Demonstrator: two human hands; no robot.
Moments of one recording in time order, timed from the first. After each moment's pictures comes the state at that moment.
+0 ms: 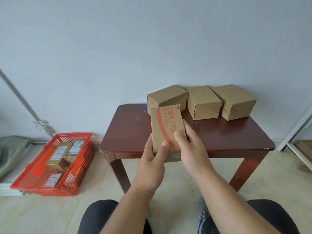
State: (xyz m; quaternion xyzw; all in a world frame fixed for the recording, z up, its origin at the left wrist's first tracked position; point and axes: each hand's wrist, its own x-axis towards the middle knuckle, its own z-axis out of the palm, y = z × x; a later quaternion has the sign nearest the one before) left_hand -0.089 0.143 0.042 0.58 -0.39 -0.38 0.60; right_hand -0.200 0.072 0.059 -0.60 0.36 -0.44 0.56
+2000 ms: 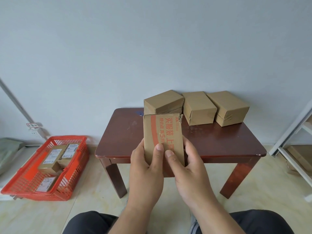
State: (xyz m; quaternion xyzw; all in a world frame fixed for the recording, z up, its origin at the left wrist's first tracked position) left_hand -0.107 0.162 0.083 0.64 -0.37 -0.24 0.63; right_hand -0.212 0.115 0.070 -0.59 0.35 -0.46 0.56
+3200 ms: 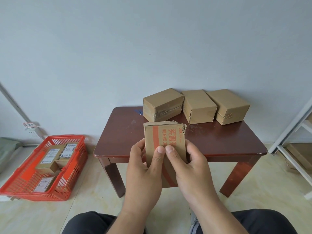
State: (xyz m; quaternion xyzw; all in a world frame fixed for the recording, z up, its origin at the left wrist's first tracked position) left_hand -0.103 0.166 0.079 0.63 -0.34 -0.27 0.64; right_hand -0.207 0.112 0.070 -0.55 0.39 -0.47 0.56
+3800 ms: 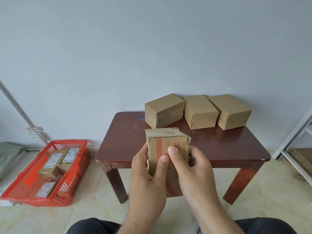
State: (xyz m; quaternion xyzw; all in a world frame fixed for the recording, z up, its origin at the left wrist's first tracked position) left_hand -0.106 0.168 0.076 0.64 -0.36 -0.24 0.63; right_hand -0.205 0.110 0.080 -0.52 0.41 -0.50 0.56
